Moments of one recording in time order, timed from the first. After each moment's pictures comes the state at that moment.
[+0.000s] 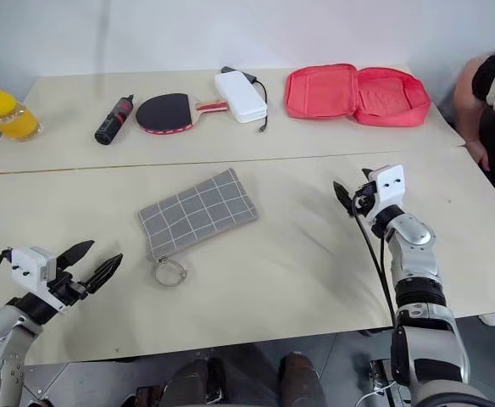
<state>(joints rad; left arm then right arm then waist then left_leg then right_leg) 0.17 0.53 0.46 -0.11 -0.44 0.11 -0.65 -0.67 -0.47 -0.17 0.75 0.20 -0.22 0.61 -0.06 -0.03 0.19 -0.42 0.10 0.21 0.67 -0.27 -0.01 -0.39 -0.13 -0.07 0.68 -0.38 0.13</state>
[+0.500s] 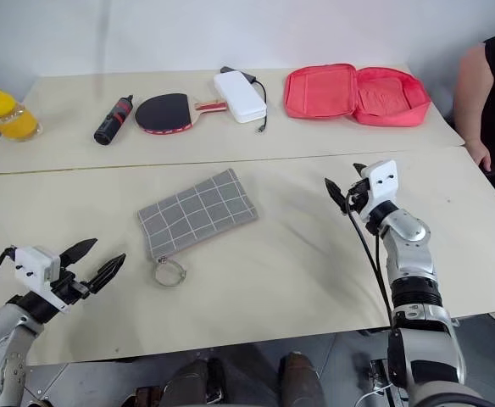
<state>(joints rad) 0.16 0.53 0.45 -0.11 -0.43 0.07 -0.69 -0.66 -0.44 -0.14 0.61 0.21 -0.17 0.66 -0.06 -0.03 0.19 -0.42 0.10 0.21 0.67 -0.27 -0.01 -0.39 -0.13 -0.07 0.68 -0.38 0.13</state>
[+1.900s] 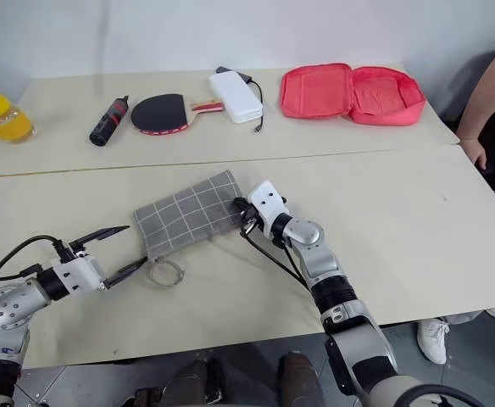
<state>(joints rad) -0.10 0.73 0.22 0.36 0.04 -0.80 -0.69 -0.71 -0.10 0.16 0.60 0.00 -0.10 0.60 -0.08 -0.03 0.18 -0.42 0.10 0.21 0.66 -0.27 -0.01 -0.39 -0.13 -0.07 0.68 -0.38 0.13</state>
